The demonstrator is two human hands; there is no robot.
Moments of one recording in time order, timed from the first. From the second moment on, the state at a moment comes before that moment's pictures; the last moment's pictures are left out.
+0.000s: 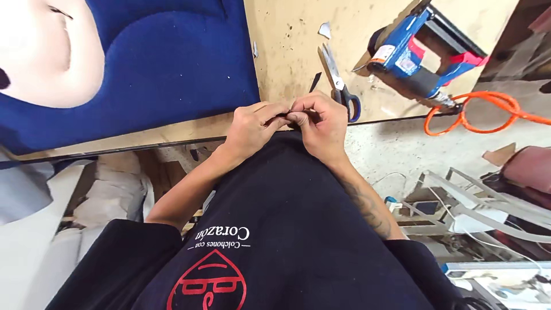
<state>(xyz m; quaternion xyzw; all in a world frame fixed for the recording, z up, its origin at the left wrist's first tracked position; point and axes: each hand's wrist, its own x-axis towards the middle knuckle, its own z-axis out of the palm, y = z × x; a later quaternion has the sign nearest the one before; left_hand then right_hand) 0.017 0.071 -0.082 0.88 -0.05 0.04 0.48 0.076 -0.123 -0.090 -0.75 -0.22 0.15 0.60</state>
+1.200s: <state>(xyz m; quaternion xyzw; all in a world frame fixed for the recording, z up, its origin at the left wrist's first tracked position) 0.029 0.083 -0.175 0.94 -0.12 0.02 0.31 0.103 -0.149 -0.189 -0.90 -0.36 0.08 0.23</state>
